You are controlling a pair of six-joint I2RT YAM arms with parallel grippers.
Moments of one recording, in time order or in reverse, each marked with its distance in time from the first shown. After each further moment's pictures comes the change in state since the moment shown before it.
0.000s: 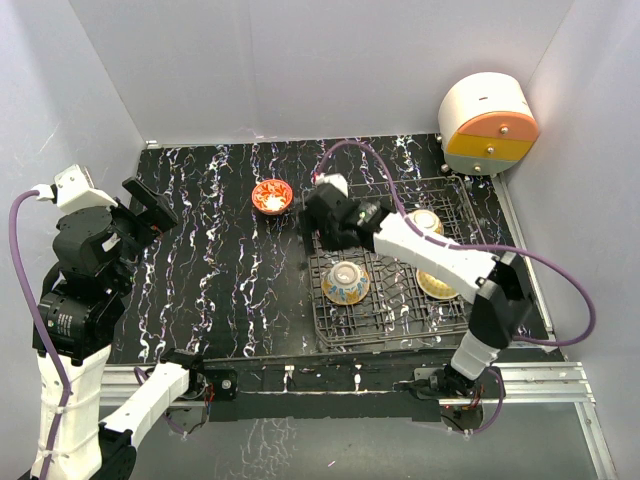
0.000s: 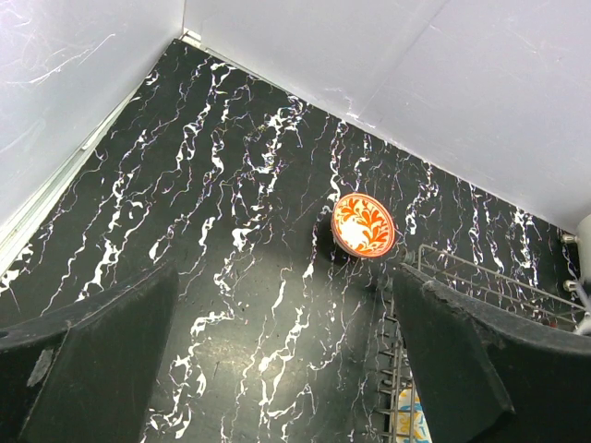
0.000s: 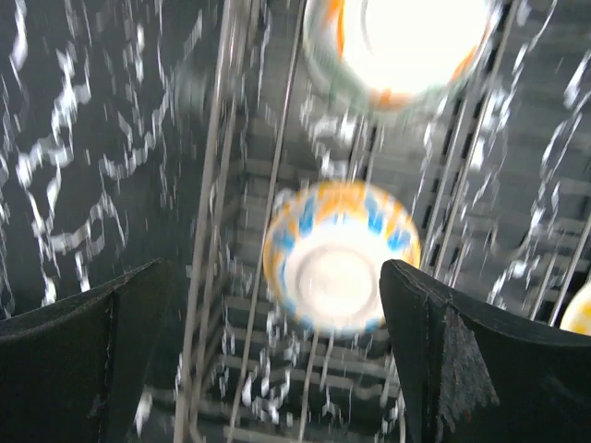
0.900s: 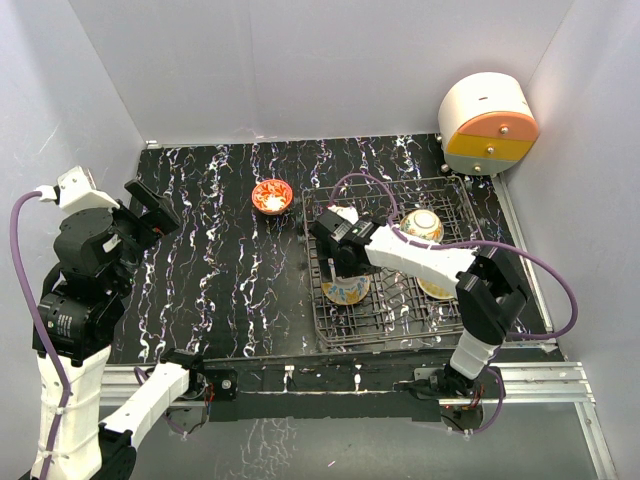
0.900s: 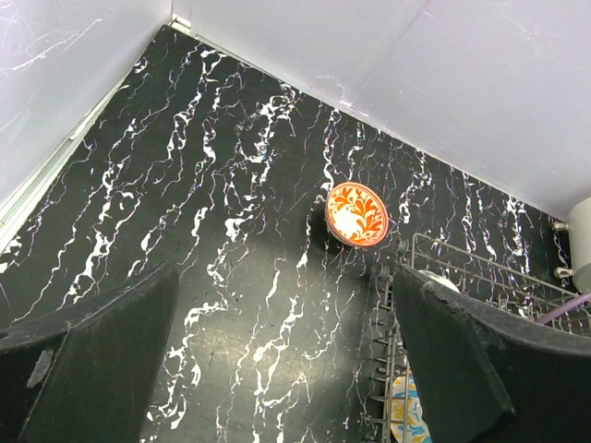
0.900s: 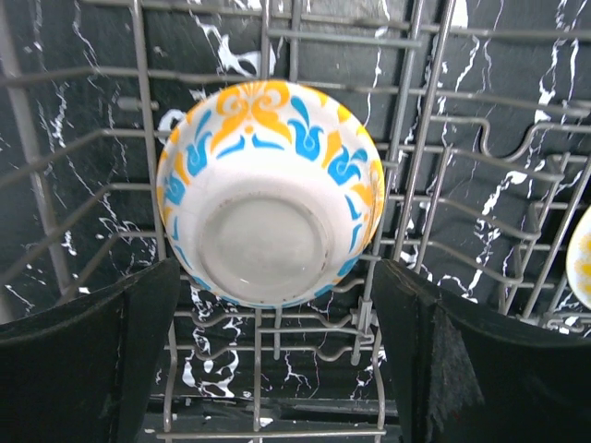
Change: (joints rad) left arm 0.000 -0.004 -0.003 -0.018 0.029 -0.015; right arm 0.062 -0.019 -0.259 -0.095 0.006 0.147
